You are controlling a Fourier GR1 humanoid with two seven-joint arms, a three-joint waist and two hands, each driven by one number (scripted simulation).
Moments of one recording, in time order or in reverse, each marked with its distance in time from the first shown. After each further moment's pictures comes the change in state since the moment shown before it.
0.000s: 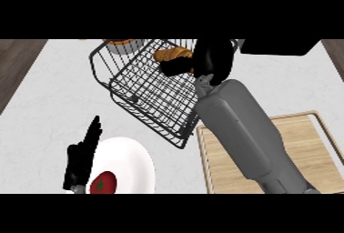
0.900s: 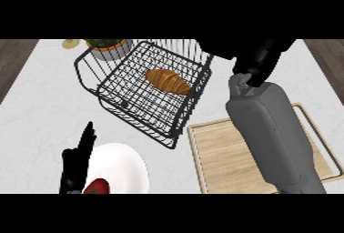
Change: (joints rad) left arm 0.034 -0.005 0.037 0.027 0.007 0.024 -0.021; right arm 0.104 -0.060 -0.115 -0.190 0.118 -0.432 0.008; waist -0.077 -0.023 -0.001
